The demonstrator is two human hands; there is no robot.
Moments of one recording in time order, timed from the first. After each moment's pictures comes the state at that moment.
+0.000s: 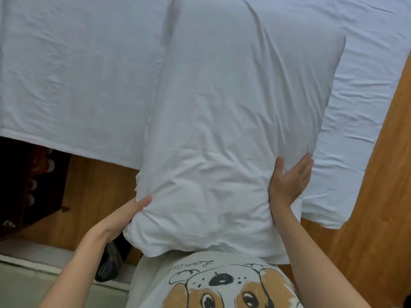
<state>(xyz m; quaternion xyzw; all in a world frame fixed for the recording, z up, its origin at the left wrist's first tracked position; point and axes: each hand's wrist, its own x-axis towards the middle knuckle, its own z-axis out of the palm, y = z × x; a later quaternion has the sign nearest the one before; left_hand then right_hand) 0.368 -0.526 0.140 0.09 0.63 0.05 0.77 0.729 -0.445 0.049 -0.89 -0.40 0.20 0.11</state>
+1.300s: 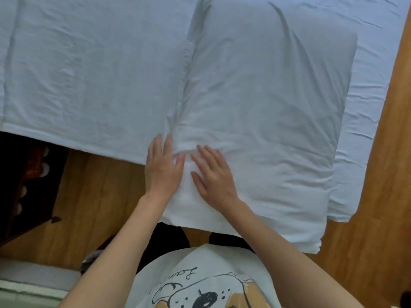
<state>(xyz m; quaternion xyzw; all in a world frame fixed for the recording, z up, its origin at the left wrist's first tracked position) 0.361 -0.503 0.083 0.54 0.78 0.09 0.30 0.517 -0.507 0.071 -0.50 -0.82 0.22 0.17</state>
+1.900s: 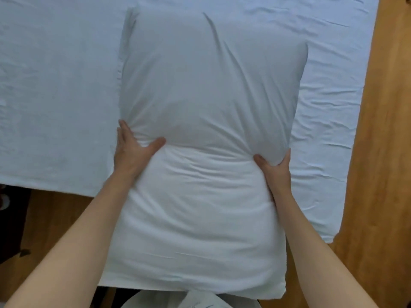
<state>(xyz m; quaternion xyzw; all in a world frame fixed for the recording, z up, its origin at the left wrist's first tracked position) 0.438 -0.360 0.005 0.41 0.82 0.08 0.39 0.787 -0.385 0.013 -0.84 -0.29 0.42 0.16</state>
